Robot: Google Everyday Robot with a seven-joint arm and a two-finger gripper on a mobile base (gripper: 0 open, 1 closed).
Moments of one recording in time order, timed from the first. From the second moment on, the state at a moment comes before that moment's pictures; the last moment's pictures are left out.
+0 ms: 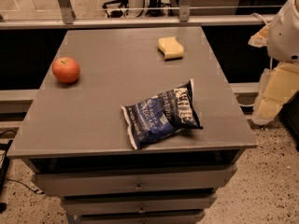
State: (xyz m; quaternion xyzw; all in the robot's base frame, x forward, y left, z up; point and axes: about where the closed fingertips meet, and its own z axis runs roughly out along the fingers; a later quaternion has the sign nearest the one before) arm 0.438 -0.217 0.976 -0.60 0.78 -0.03 0.16
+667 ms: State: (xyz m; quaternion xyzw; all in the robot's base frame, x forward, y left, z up) arm 0.447 -0.201 0.968 -0.61 0.77 -0.01 0.19
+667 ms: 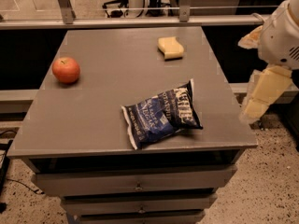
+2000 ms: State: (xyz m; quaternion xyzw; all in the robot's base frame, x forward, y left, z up) arm 0.505 -0.095 0.865 -0.59 0.74 0.19 0.26
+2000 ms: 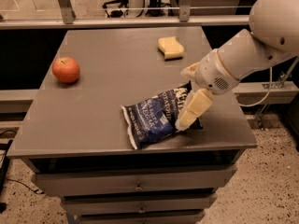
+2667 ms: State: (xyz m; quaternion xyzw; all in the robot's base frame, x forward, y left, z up) arm 0.505 -0.080 0.852 -0.59 0.73 0.21 0.26
